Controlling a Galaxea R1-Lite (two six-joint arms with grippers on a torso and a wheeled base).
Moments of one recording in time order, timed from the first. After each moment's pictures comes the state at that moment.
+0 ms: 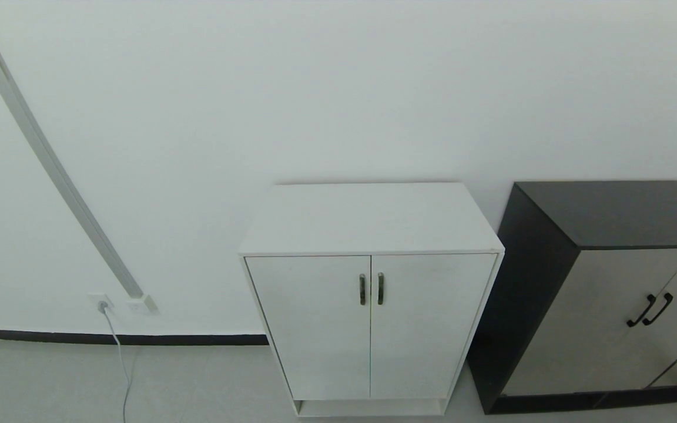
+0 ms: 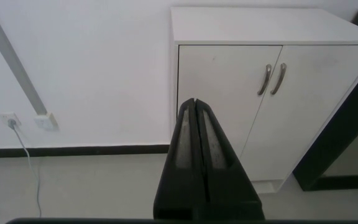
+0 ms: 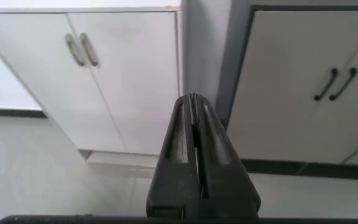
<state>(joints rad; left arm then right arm) 0.00 0.00 0.00 0.00 -0.01 -0.02 0.05 0.11 0.00 0.00 0.00 0.00</state>
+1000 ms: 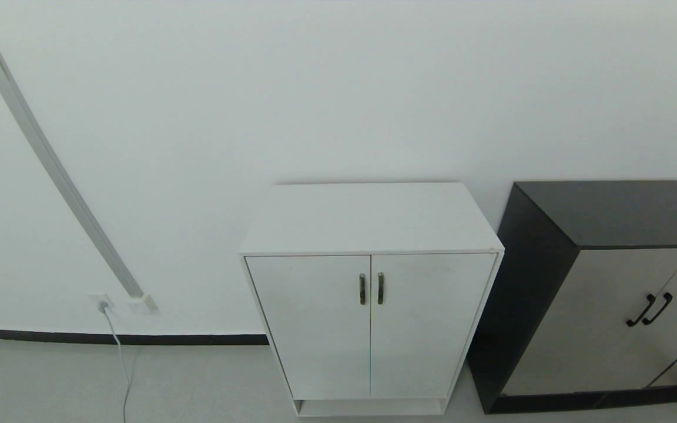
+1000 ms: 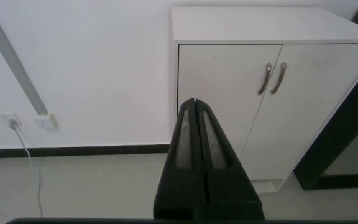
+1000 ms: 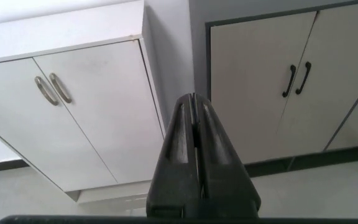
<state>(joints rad) 0.00 0.00 0.00 0.00 -0.01 -0.01 0.00 0.00 0.00 -0.01 -0.08 0.08</state>
